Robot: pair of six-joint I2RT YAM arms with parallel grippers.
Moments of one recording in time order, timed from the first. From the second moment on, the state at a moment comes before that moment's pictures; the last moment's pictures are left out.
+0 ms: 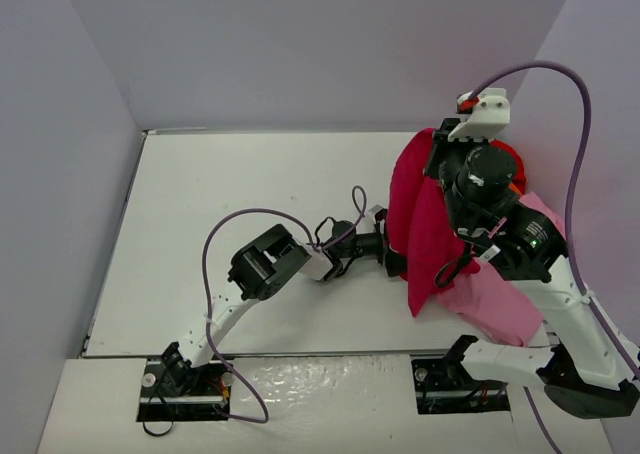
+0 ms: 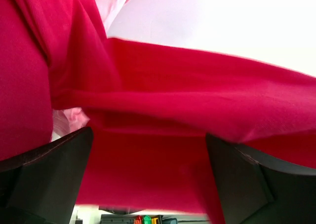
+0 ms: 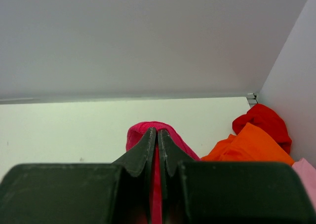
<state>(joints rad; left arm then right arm) -0.89 2.48 1.40 1.20 0.64 -1.92 0.76 1.08 1.57 -0.47 0.77 0.05</state>
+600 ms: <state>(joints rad) -0.83 2.37 1.46 0.64 0.69 -1.58 0.76 0.94 1.56 -0.47 0.78 0.06</state>
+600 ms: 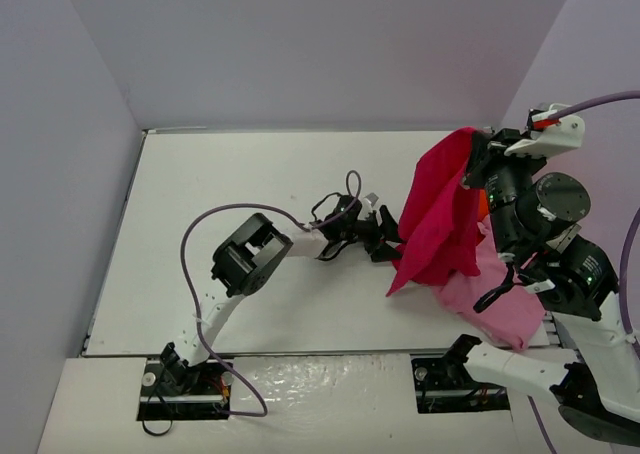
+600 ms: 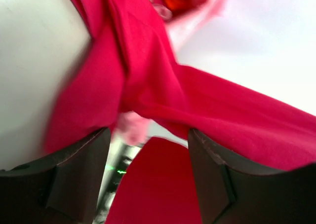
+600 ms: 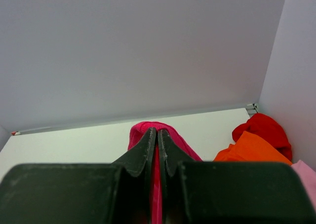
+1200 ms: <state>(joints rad) -0.87 2.09 1.56 -0.28 0.08 -0.56 0.77 1.02 1.77 -0.59 0.74 0.24</state>
